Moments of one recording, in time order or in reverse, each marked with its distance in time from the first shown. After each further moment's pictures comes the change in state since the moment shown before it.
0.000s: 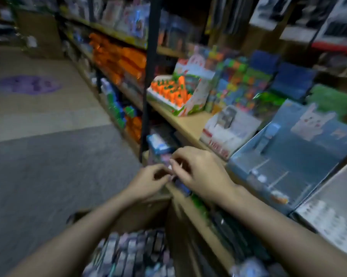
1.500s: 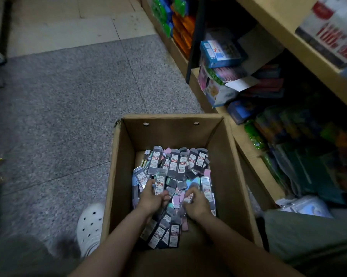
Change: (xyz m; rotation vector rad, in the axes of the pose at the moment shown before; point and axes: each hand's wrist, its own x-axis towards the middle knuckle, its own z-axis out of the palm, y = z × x) left_hand -0.216 -0.175 0.105 -0.662 0.289 -1.090; right_hand -0.216 -0.056 0.284 0.614 -0.623 1.048
